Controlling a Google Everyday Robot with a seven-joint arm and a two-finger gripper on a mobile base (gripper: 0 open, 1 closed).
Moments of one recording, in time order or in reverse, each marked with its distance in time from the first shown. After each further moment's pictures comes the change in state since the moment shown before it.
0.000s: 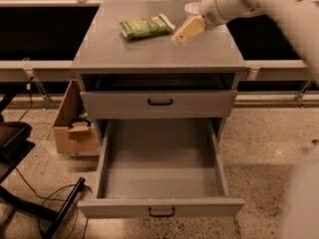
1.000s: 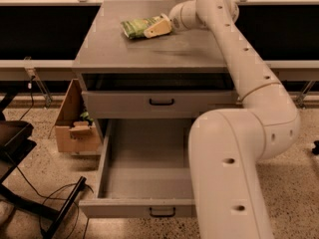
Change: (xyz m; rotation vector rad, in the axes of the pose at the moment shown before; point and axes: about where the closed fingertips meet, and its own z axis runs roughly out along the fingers) arm 0.001 -0.037 0.170 0.011 -0.129 0.287
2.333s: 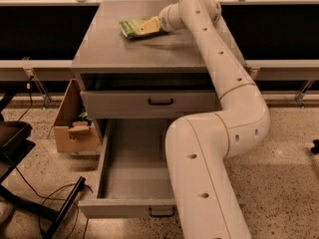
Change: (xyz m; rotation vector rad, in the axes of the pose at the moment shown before) arm 0.002 -0.003 0.045 0.075 0.043 0.165
